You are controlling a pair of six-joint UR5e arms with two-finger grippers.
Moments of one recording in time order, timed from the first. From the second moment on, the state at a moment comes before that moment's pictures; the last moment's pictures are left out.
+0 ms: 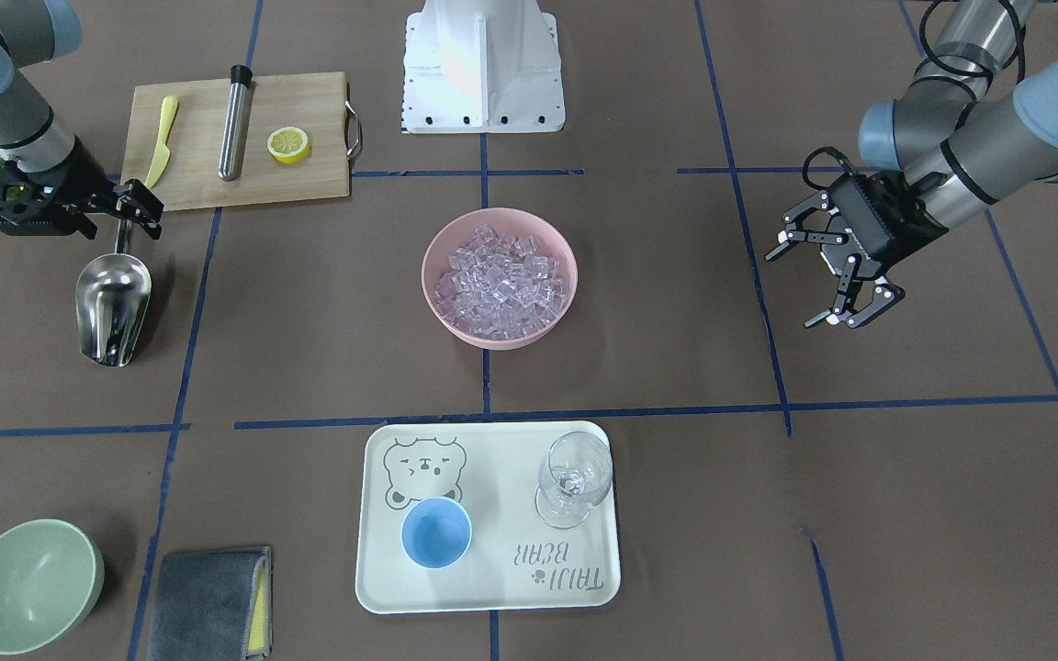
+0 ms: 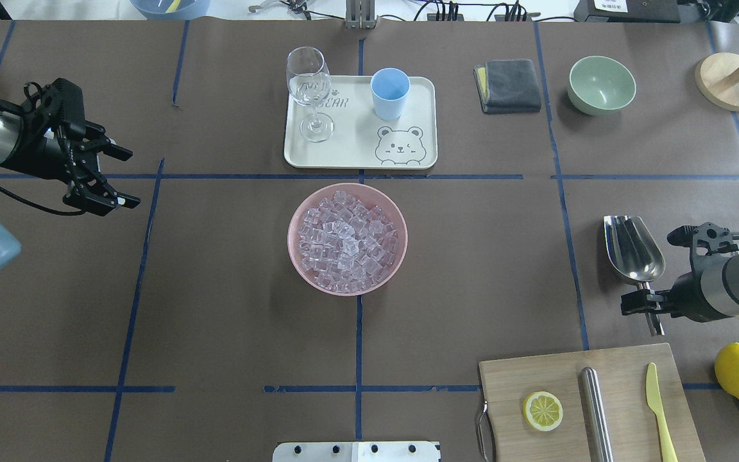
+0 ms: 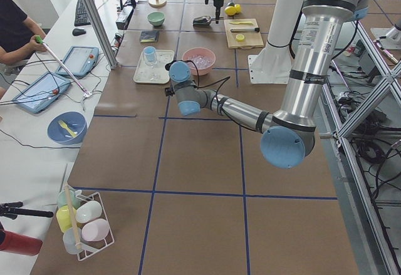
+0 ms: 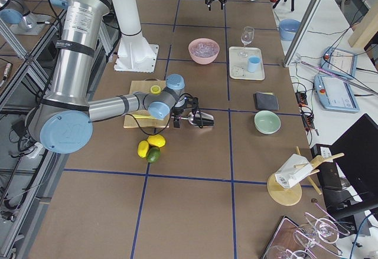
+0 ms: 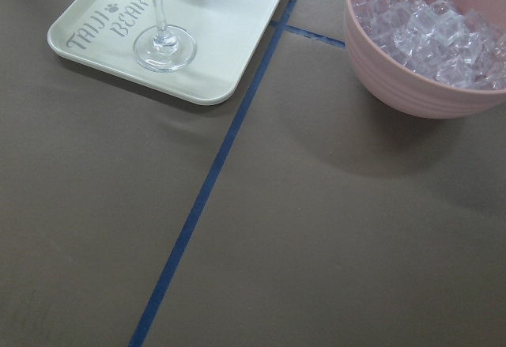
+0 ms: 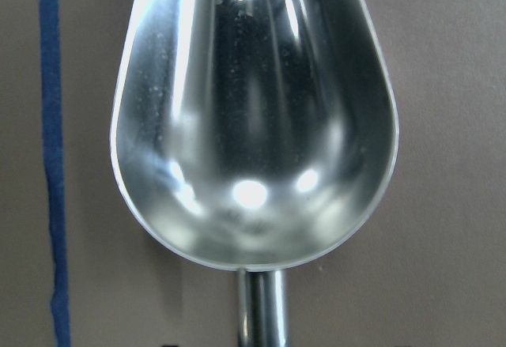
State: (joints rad) left arm -0.97 -1.78 -1.64 -2.47 -2.37 0.00; right arm 0.64 -1.82 1.90 -0.94 1.99 1.16
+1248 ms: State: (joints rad) left arm -0.96 -1.78 -1.62 -2.47 -2.37 0.00; right arm 0.68 -1.83 1.98 -0.94 2.00 1.16
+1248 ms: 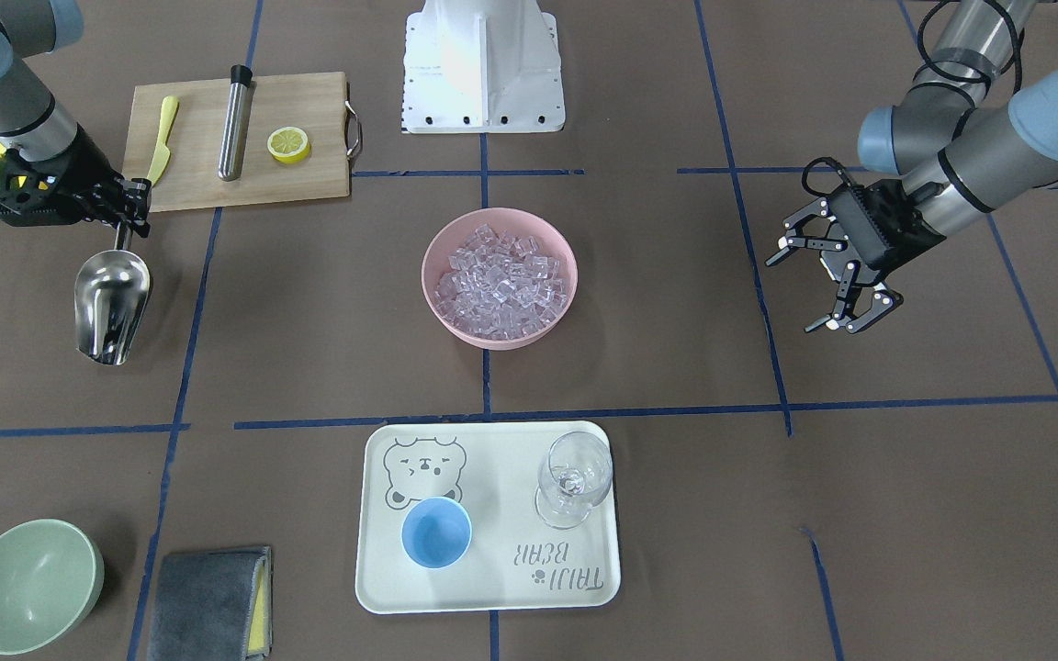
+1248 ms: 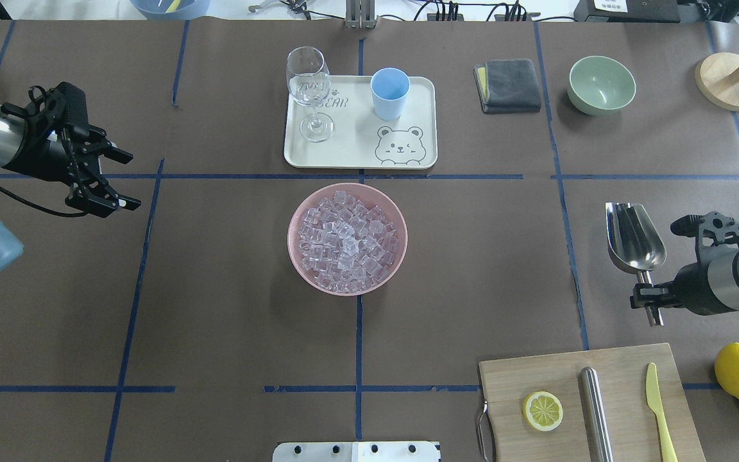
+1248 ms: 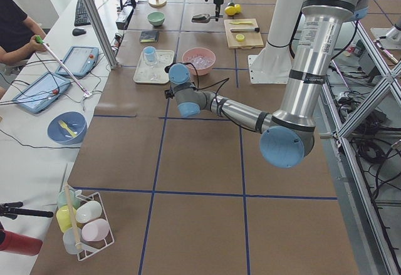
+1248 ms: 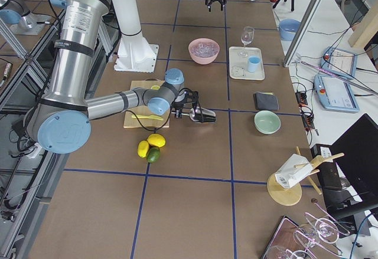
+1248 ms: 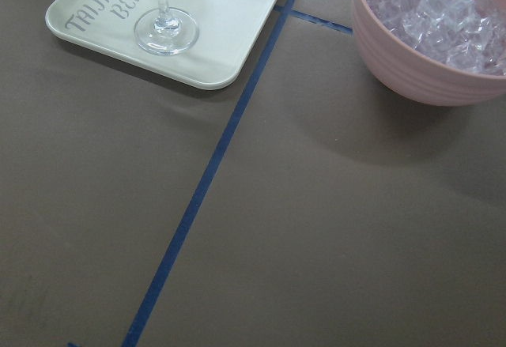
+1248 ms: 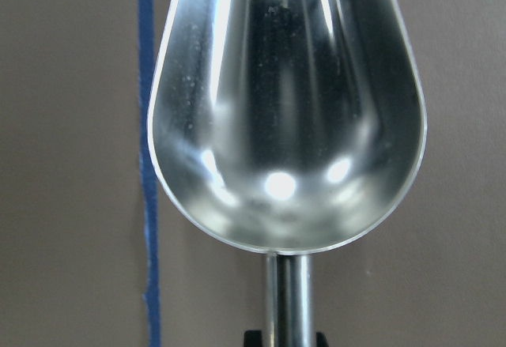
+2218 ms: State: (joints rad) left arm -0.96 -1.80 -1.62 -2.47 -2.37 0.00; right arm 0.87 -1.54 2.16 -1.38 1.95 0.60
